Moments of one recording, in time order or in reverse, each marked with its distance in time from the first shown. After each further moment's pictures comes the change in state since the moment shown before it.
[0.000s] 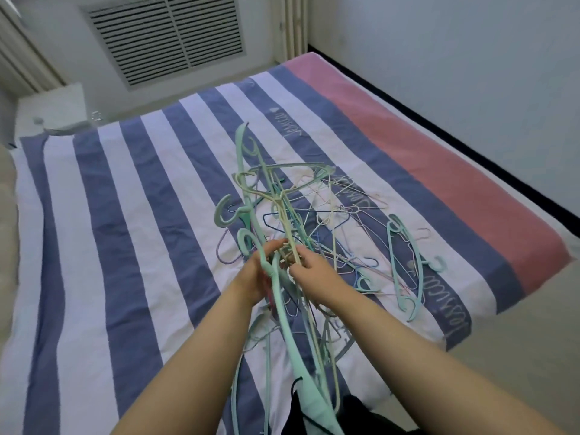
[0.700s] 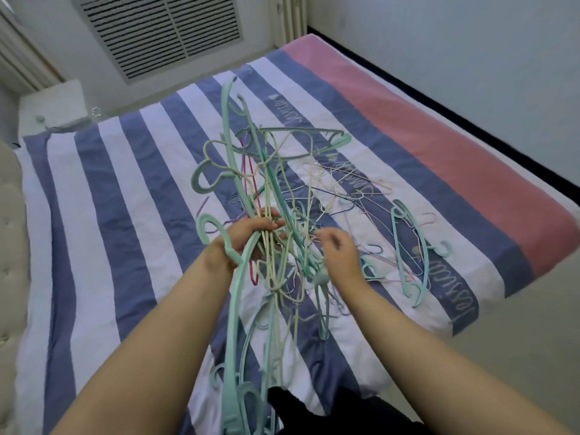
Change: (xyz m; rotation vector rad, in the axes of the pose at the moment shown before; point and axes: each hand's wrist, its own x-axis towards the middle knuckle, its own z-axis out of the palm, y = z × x) left_hand 0.018 0.050 -0.013 0.046 -0.112 -0.026; right_hand 0.013 0.046 -0.017 0.242 0.499 -0.026
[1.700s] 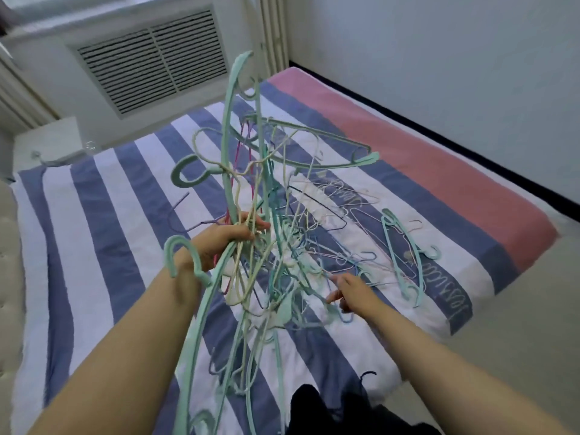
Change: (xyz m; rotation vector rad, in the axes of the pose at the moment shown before) left_hand -0.055 0.033 -0.018 0.487 -0.109 0.232; right_hand -0.034 0.056 -0.032 -0.219 -0.282 0.398
